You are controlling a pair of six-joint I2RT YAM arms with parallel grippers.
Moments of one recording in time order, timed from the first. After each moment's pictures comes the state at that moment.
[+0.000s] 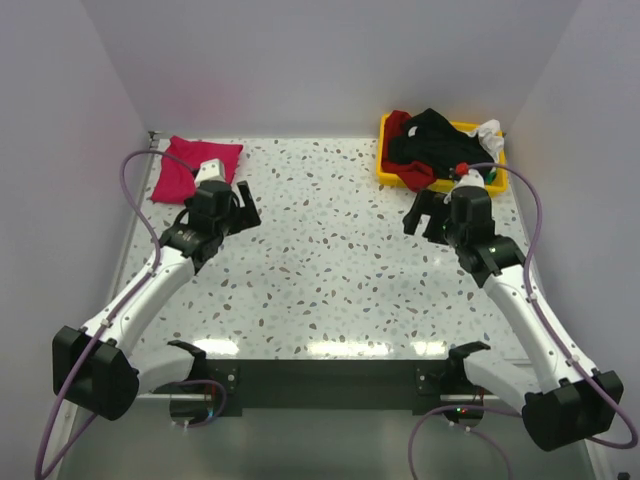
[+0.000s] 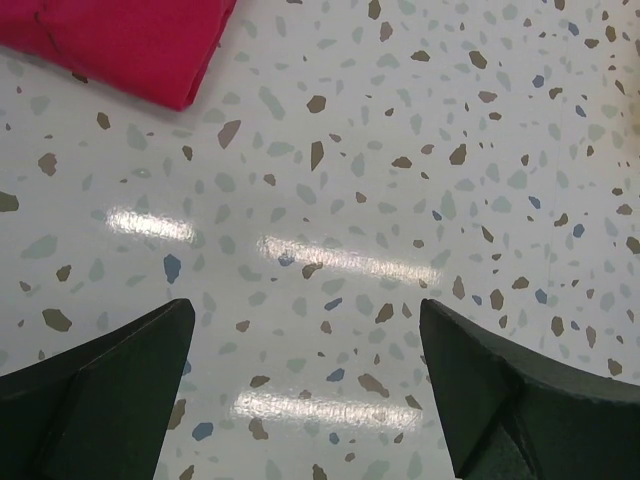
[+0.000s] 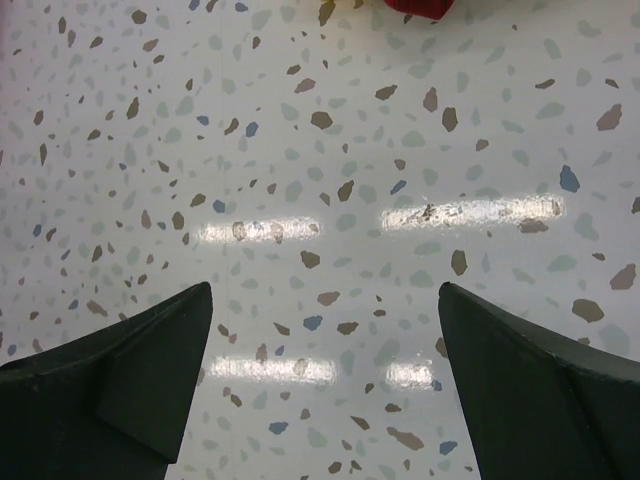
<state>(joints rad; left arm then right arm) -0.36 1.17 0.93 -0.38 -0.32 -0.51 0.27 1.00 0.93 -0.52 0.10 0.43</state>
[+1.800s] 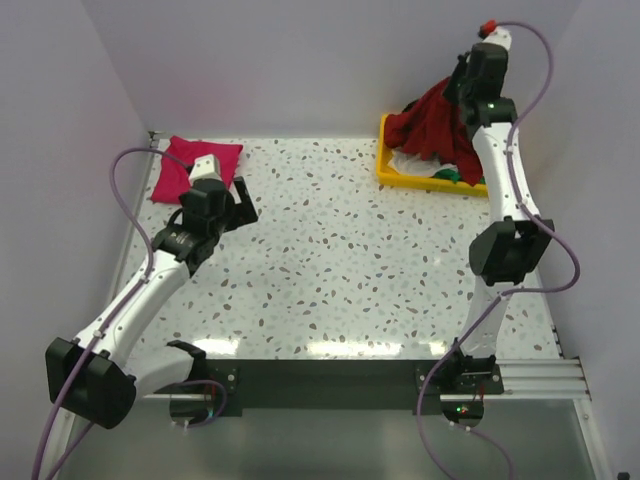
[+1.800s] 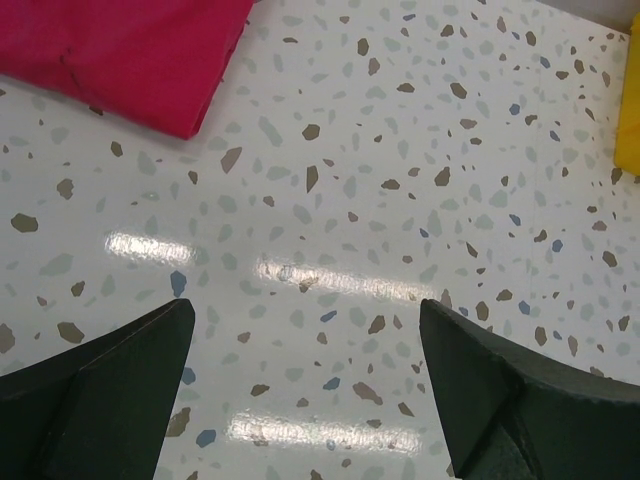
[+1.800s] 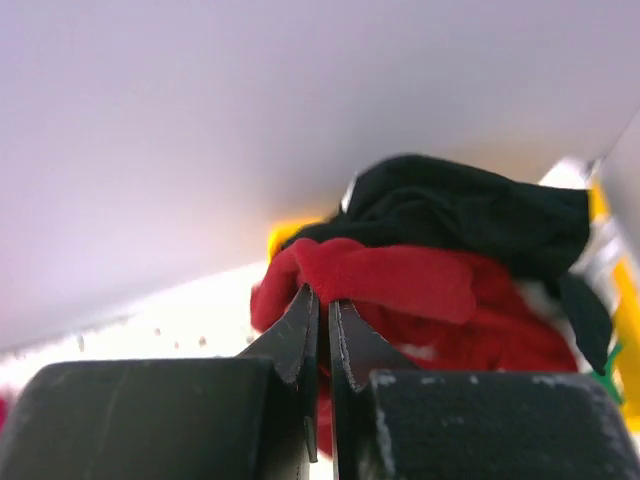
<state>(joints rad) -0.36 1.13 0.95 -0.39 -0.33 -0.49 0.05 2.03 2.21 -0.51 0.17 0.31</state>
